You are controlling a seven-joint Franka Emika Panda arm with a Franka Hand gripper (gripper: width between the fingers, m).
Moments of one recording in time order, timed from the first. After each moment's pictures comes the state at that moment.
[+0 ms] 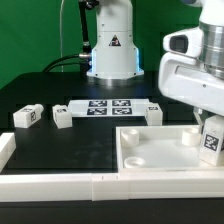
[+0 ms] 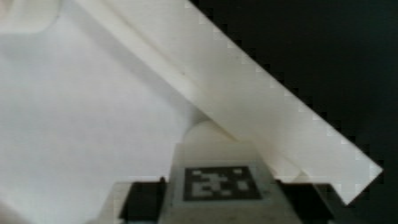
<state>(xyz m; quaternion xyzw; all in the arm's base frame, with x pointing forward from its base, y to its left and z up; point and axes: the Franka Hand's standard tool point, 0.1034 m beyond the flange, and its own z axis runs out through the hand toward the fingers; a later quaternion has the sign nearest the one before) 0.621 0.133 0.061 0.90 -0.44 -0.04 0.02</state>
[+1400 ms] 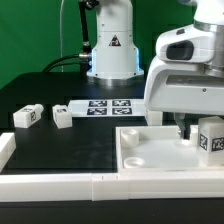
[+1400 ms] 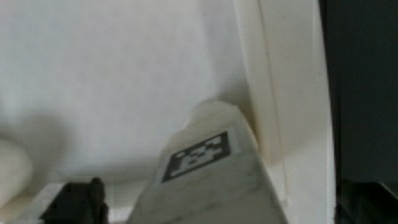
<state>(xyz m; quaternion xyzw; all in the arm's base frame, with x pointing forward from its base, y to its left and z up) 0.626 0.122 0.065 1.00 -0.01 -0.04 0.01</state>
